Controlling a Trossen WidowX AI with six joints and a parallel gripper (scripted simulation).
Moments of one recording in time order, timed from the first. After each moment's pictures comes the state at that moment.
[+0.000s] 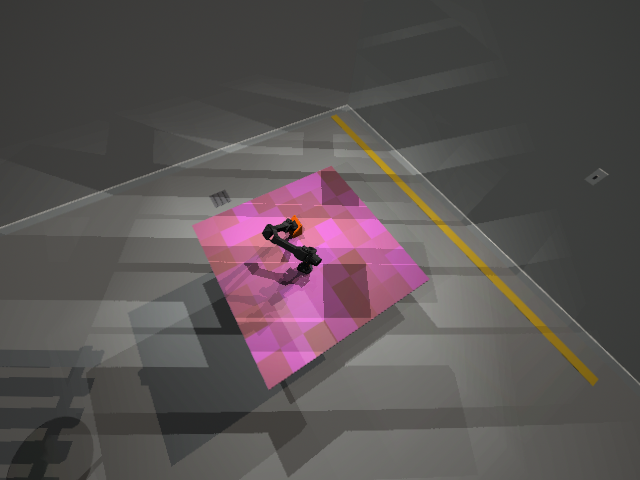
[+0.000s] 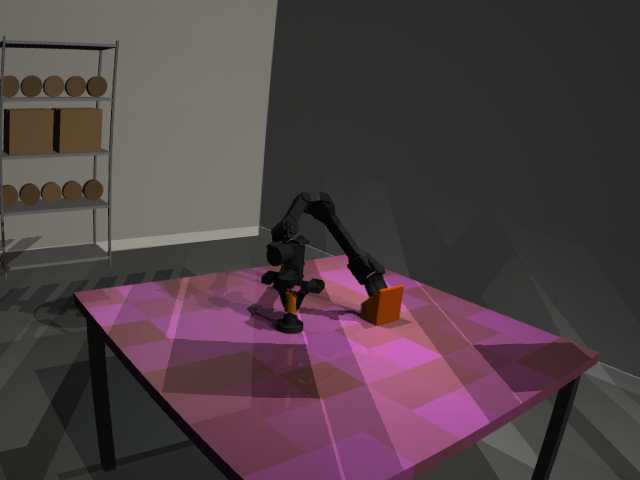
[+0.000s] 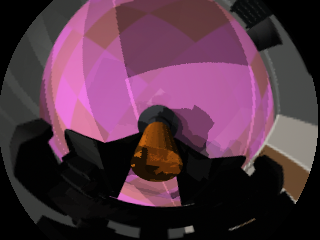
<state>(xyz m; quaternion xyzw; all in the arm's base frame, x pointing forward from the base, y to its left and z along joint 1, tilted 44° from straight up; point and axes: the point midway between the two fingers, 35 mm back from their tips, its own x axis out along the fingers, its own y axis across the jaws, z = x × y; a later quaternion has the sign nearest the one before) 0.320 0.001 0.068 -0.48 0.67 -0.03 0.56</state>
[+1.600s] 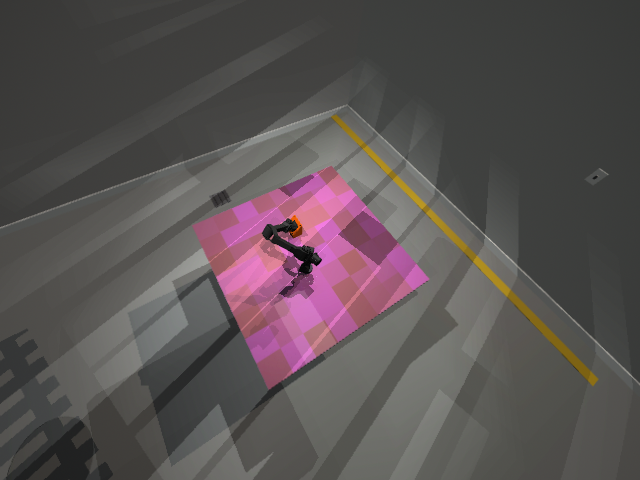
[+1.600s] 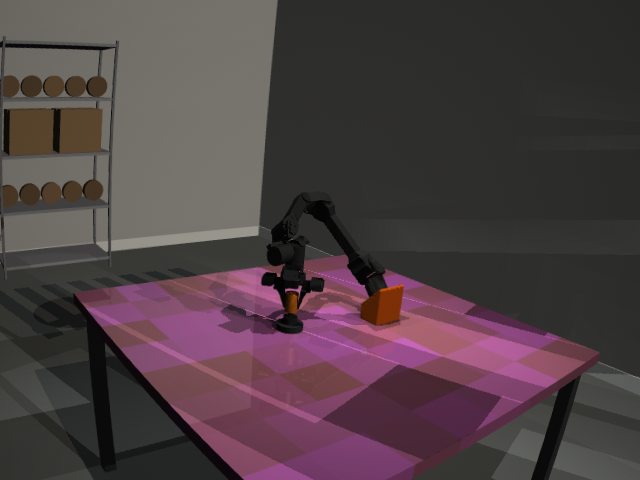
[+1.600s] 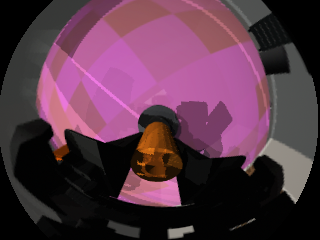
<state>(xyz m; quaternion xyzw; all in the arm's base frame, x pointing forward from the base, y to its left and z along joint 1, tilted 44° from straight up) 0.319 0.001 0.068 -0.54 0.67 0.04 0.51</state>
